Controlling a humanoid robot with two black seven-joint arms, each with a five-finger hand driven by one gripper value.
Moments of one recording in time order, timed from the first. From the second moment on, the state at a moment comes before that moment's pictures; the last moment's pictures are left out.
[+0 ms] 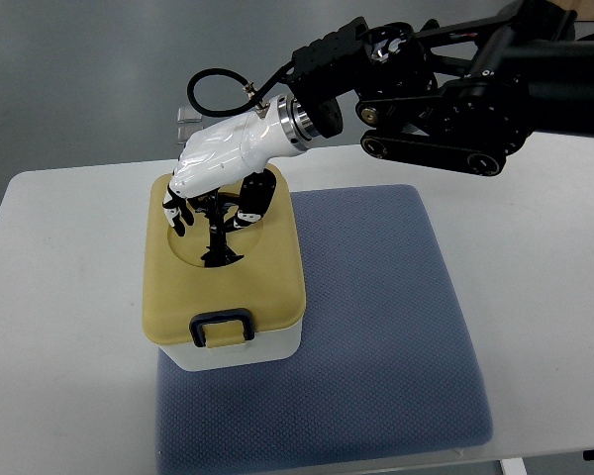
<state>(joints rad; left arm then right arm) 0.01 0.00 -0.08 -0.14 -0.06 -0.05 0.12 1.74 -0.12 -0.30 1.05 -1.33 0.16 0.56</state>
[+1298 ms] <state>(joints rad) 0.01 0.00 -0.08 -0.14 -0.06 -0.05 0.12 1.76 -0.18 -0.23 1.03 -1.31 0.09 0.61</state>
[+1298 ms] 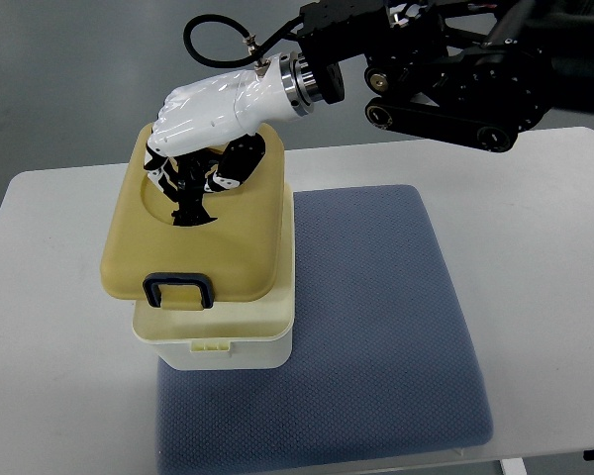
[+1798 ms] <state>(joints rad) 0.01 0.00 -0.08 -0.14 -0.06 -0.05 0.12 1.61 -0.49 -0.22 1.01 -1.32 0.03 0.61</state>
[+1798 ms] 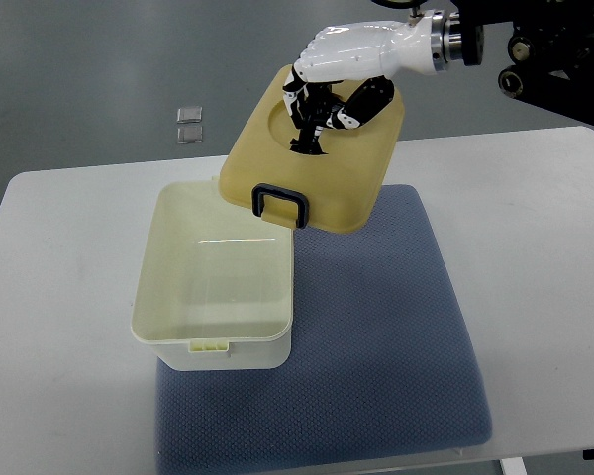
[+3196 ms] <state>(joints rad) 0.01 0.00 -0.08 -0.14 -0.06 -0.05 0.12 1.18 -0.51 -0.23 0.98 -1.39 -0.22 0.61</state>
